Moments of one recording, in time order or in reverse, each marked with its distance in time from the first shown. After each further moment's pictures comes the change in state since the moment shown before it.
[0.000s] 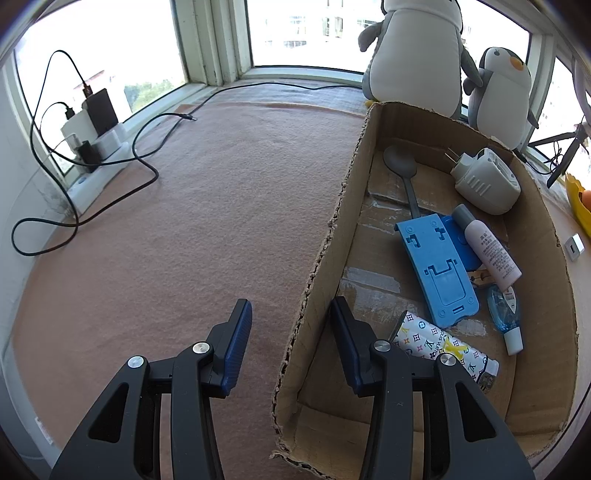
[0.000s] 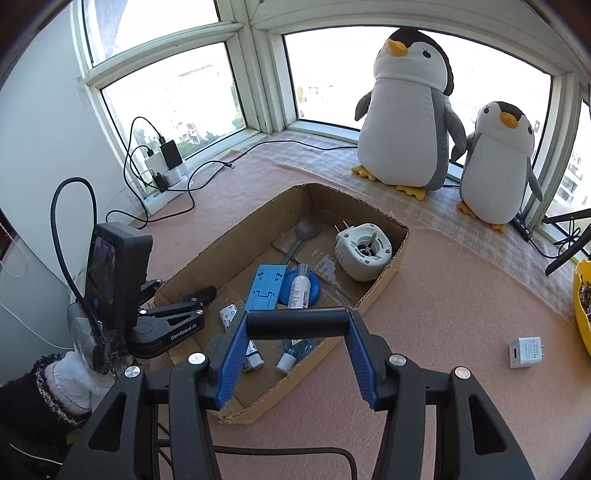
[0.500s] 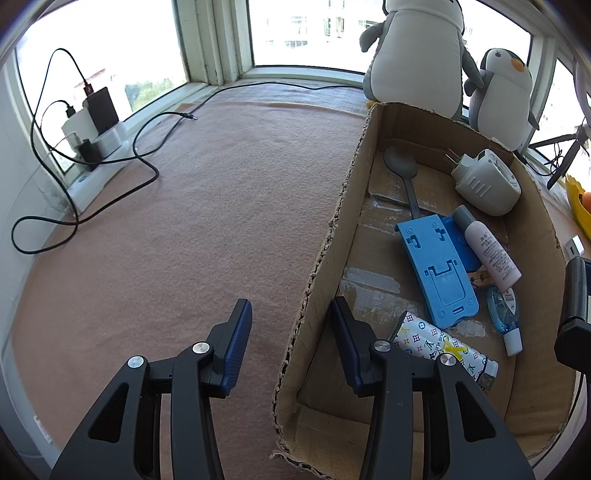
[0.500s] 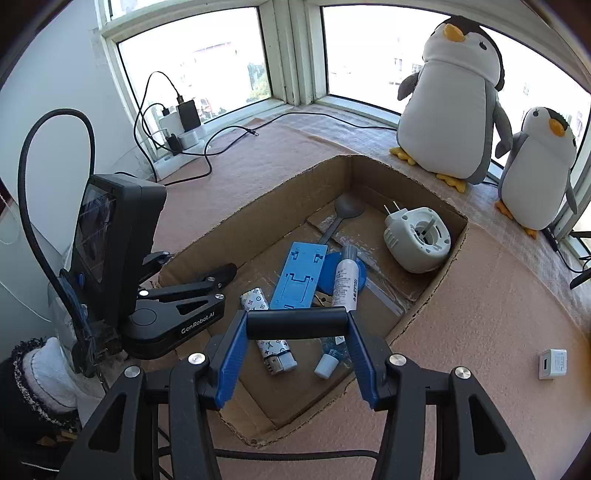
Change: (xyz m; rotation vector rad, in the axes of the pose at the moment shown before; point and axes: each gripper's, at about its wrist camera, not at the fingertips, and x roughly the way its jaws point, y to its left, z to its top) left arm 0.000 0.001 0.000 -0.002 0.000 -0.001; right arm 0.042 0.038 -0.005 -0.081 0.071 0.009
